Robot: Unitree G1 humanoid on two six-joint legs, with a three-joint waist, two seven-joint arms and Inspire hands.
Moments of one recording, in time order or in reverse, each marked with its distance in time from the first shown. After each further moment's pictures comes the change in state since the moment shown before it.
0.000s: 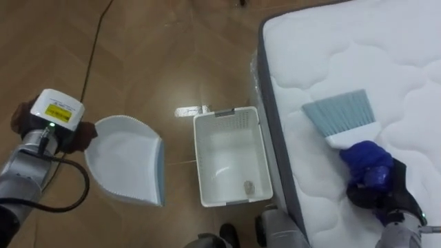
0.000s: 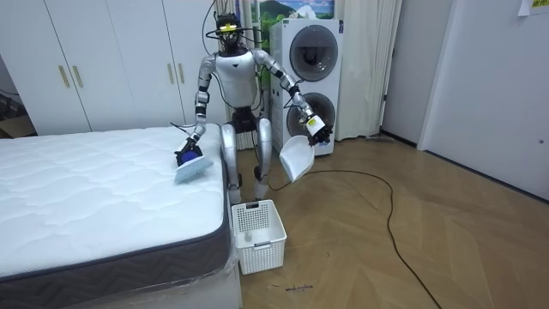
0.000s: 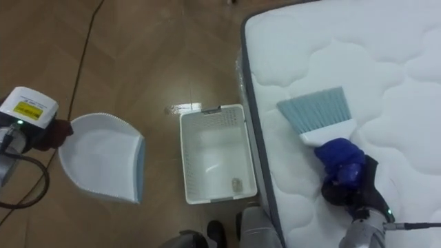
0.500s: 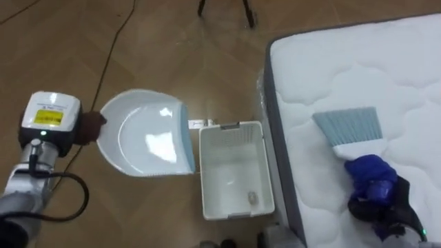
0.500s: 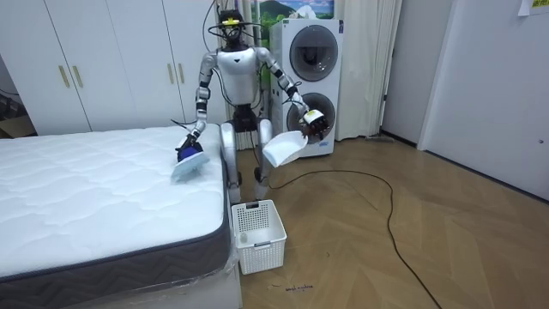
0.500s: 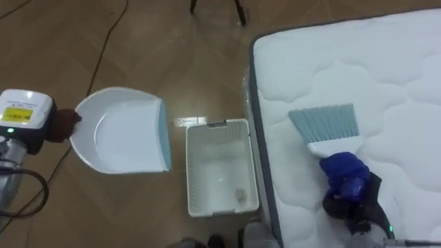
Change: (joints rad) left arm 0.178 -0.137 0.215 -0.041 -0.214 -0.081 0.360; right arm 0.021 0.009 0.064 0.044 0.110 0.001 0.022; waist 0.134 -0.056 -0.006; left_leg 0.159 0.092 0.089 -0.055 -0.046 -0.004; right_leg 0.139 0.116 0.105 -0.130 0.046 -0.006
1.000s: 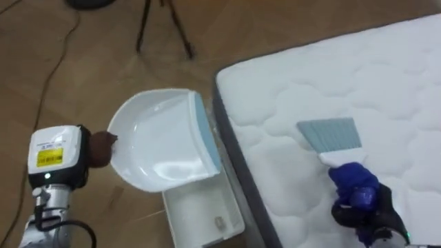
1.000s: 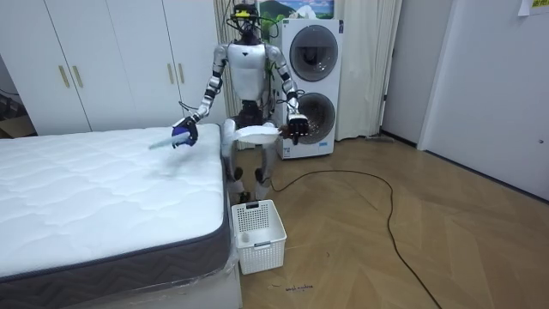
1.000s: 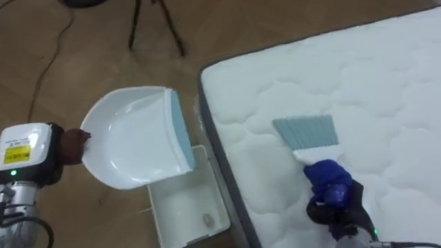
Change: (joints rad) left arm 0.209 -0.135 0.172 -0.224 -0.079 -0.058 0.086; right arm 0.064 0.038 -0.096 -0.149 -0.001 0.081 0.046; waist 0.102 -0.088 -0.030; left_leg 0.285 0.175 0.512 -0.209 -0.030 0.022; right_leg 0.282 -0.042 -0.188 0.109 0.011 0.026
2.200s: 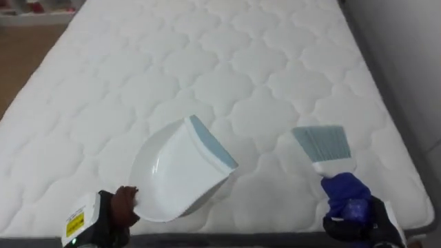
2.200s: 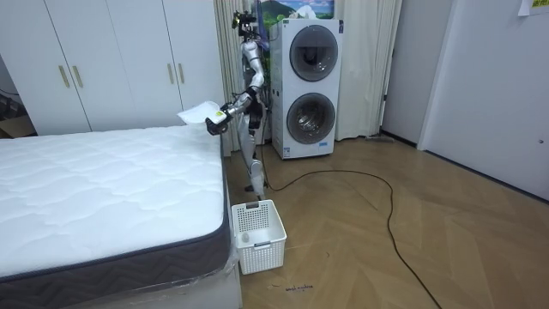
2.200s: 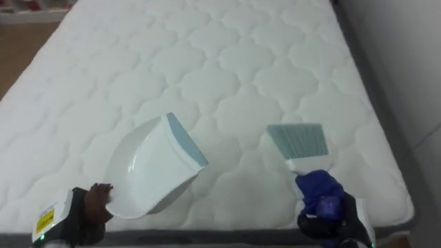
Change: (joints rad) left arm 0.275 -0.201 0.016 -0.023 -0.325 -0.022 -0.164; right arm 0.155 0.027 -0.013 -0.087 -0.019 -0.034 0.186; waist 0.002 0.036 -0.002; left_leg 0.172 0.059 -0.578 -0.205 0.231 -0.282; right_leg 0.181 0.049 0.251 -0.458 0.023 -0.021
